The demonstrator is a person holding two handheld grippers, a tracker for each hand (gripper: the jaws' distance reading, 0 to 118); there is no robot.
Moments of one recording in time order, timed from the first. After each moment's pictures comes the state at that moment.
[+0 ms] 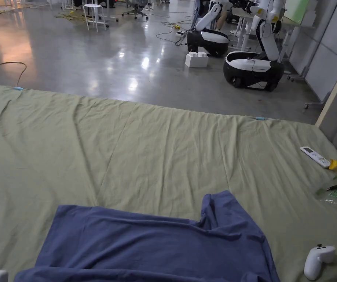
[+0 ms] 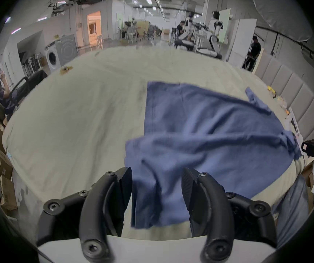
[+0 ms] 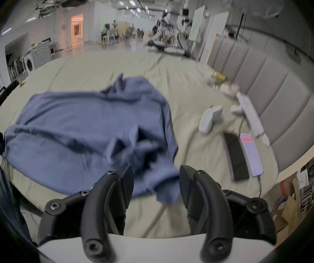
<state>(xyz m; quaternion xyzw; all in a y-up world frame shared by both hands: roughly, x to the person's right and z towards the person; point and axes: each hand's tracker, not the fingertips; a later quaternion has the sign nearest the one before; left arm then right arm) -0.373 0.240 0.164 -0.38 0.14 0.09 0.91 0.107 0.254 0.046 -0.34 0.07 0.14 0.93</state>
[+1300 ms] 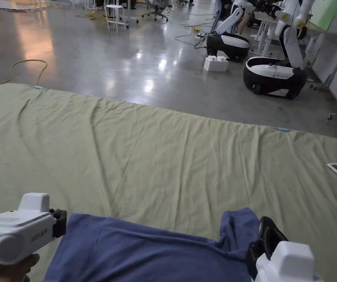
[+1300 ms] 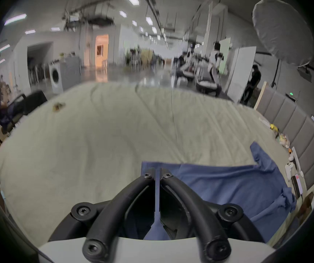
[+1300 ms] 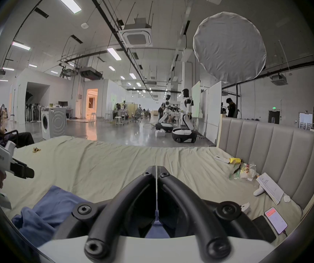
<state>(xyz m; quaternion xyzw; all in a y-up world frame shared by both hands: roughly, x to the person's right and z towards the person) -0.448 0.253 0.013 -0.34 0.13 0.12 0.92 -0.005 0.323 -0.002 -0.03 0.12 0.07 0.99</state>
